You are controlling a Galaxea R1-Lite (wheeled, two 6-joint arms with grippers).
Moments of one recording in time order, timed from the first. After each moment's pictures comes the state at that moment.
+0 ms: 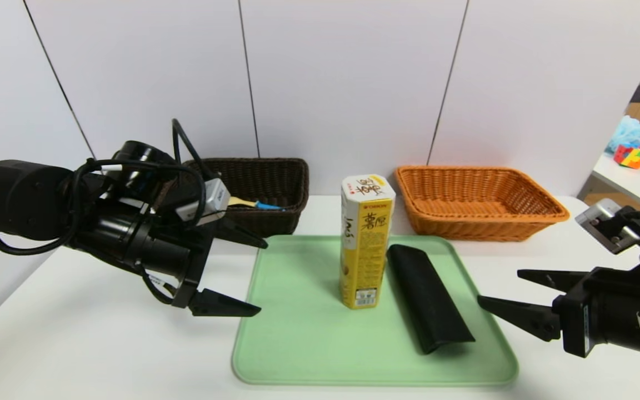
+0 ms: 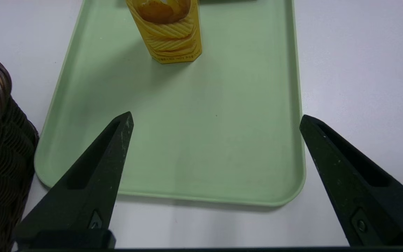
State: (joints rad) left arm -0.28 1.74 -1.14 0.32 -0.93 0.97; right arm 0.28 1.26 -0.51 -0.25 0.30 -0.01
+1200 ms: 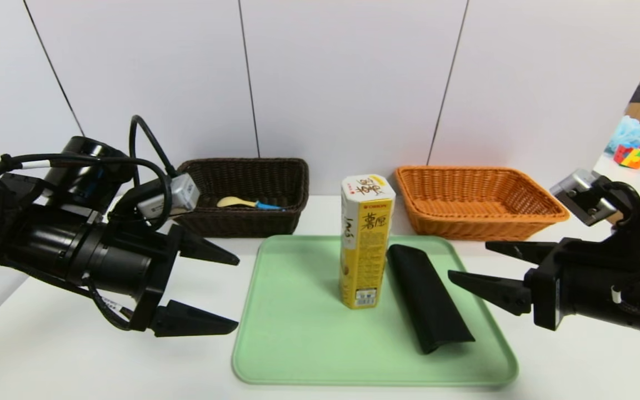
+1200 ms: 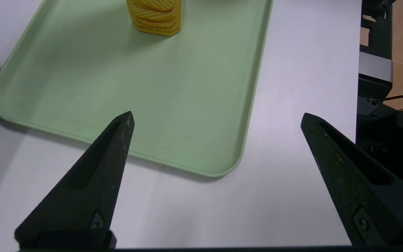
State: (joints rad) left arm -0.24 1.57 -1.05 0.39 -0.88 0.72; right arm 0.40 1.33 -0.59 -0.37 0.29 0.00
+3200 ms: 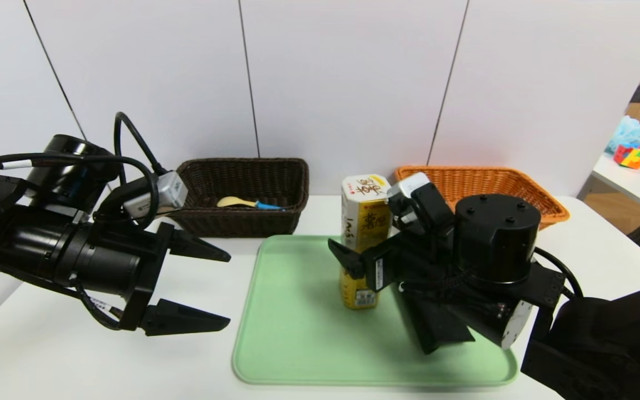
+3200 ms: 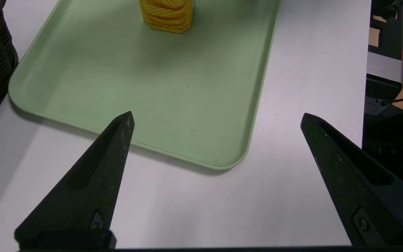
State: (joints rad) left arm -0.22 1.55 -1.04 0.38 -0.88 0.73; right arm 0.75 1.82 -0.71 -0.96 -0.18 -0.03
